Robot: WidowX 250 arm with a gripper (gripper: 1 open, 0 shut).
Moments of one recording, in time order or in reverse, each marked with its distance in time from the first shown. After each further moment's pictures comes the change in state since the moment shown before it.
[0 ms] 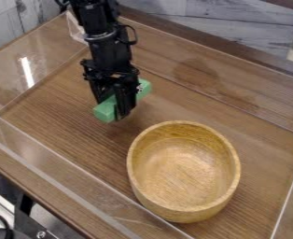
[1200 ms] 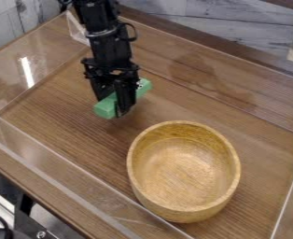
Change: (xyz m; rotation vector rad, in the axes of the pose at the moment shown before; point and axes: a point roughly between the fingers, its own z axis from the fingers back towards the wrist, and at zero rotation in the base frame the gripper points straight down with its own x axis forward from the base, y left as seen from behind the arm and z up) arm 0.006 0.005 0.000 -0.029 0.029 0.014
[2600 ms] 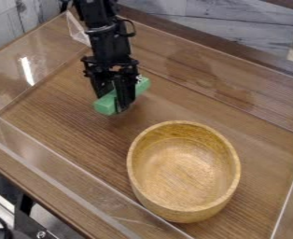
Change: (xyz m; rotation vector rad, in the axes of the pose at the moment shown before) arm 0.005 0.005 0.002 -0.038 0.031 0.027
